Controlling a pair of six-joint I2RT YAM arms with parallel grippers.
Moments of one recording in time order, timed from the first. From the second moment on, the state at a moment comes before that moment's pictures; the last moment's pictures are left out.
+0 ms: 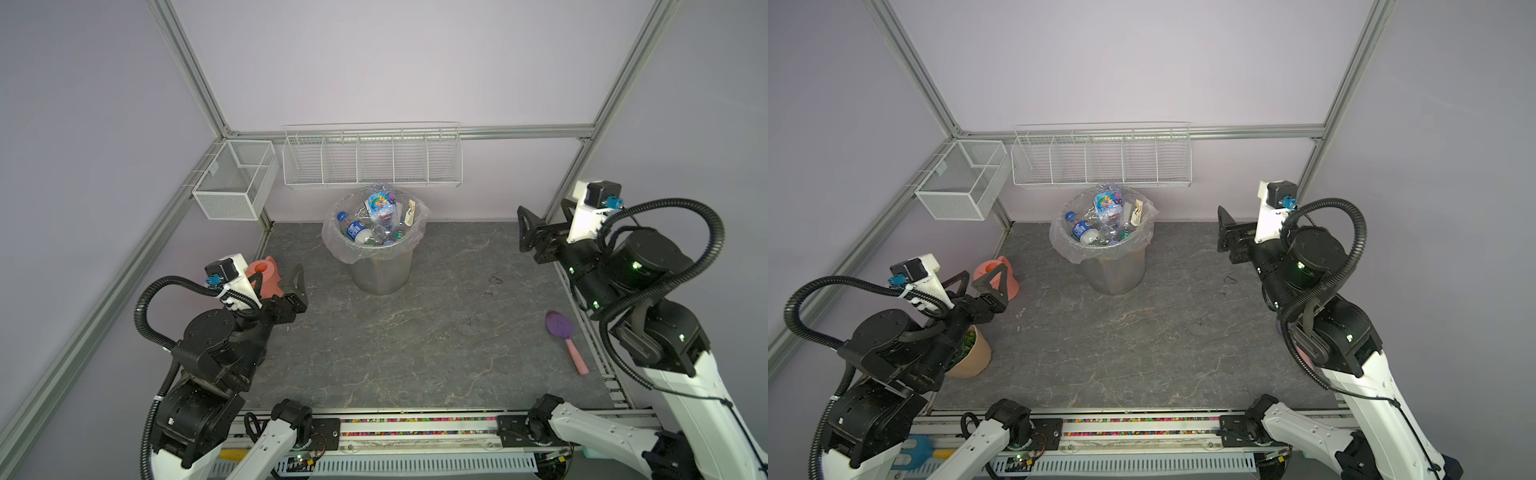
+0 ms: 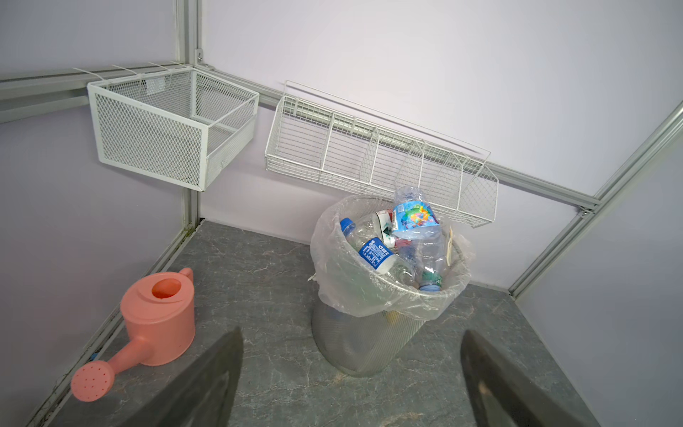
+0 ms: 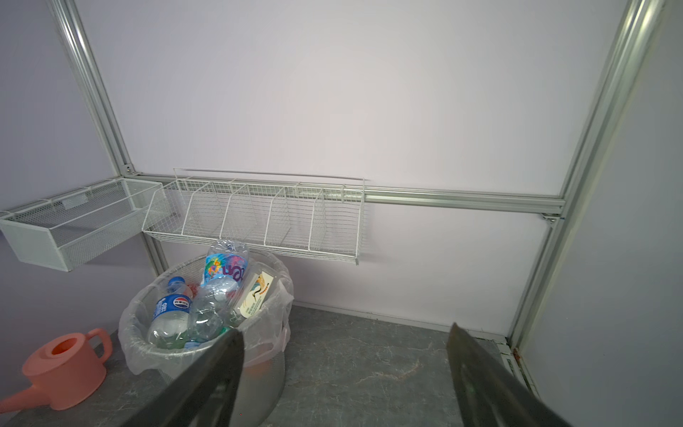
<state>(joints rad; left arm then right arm) -0.42 0.57 1.20 -0.69 -0.28 -0.34 0.66 0.95 1.55 -0.54 0.46 -0.01</state>
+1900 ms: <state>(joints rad) -0.42 0.49 0.53 -0.35 -0.72 -0.23 0.50 0.49 0.49 -0.50 0.72 0.10</state>
